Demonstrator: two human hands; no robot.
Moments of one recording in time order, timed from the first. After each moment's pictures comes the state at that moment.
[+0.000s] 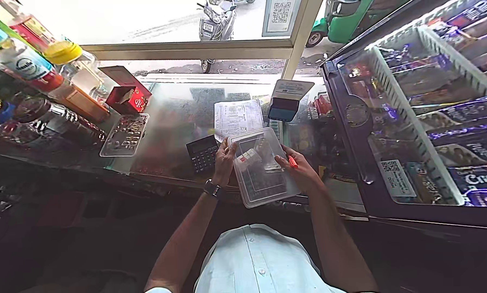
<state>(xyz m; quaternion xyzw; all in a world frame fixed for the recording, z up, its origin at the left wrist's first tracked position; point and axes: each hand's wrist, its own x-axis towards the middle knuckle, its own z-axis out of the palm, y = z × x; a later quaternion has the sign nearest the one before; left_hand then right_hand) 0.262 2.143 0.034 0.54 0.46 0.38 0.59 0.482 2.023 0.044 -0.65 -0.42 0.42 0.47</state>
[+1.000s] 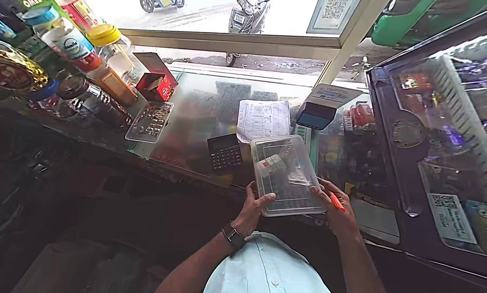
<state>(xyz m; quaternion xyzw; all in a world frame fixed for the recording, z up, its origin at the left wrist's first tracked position) 0.241 2.032 0.004 0.28 0.43 0.29 0.80 0.471 1.967 0.010 -0.61 -0.35 0.39 0.60</state>
